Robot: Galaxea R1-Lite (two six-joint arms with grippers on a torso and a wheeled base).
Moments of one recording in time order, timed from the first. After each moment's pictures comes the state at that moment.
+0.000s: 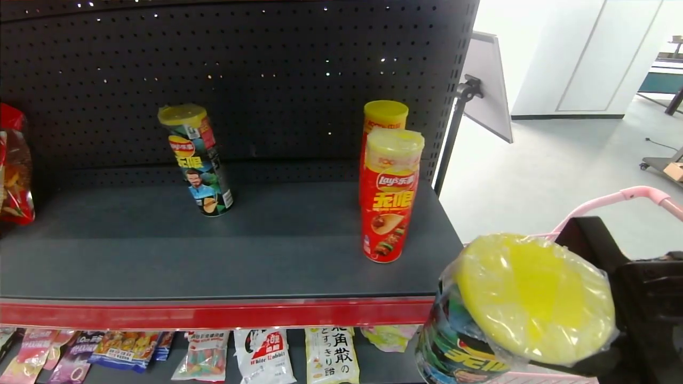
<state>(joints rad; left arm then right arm) 0.00 0.00 0.00 0.00 0.03 -0.01 0.80 1.25 -0.74 -0.30 0.55 -0.44</state>
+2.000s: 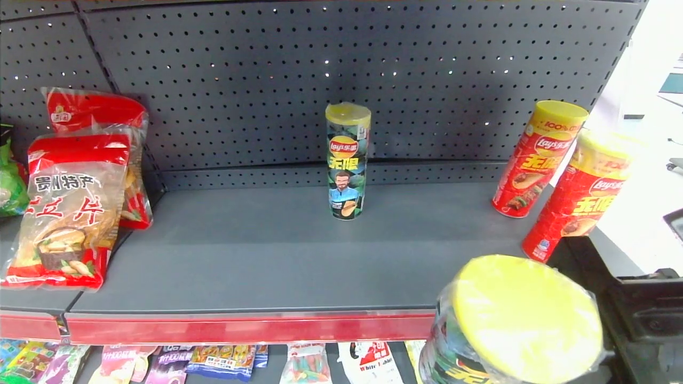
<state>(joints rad) 0.00 0.00 0.00 0.00 0.03 -0.01 0.80 1.25 -0.70 -0.30 0.56 -0.44</state>
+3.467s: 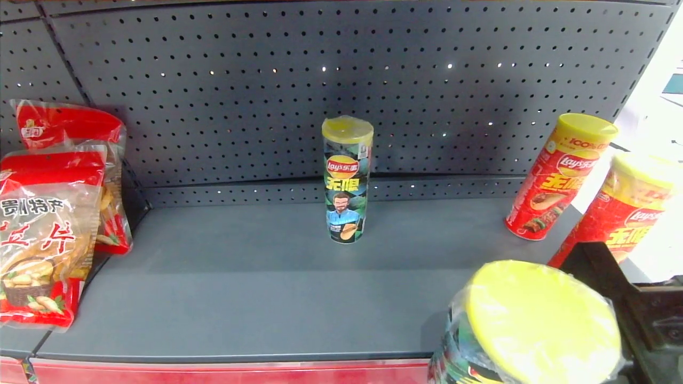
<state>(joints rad) 0.00 0.00 0.00 0.00 0.03 -0.01 0.80 1.22 -0.67 -0.30 0.56 -0.44</state>
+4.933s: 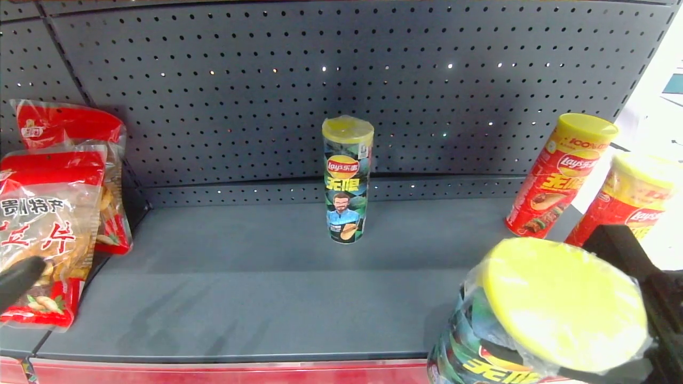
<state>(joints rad) -0.17 0.71 -0.57 -0.25 -0.40 0.12 0.80 1.20 -0.69 -0.32 0.53 -0.39</state>
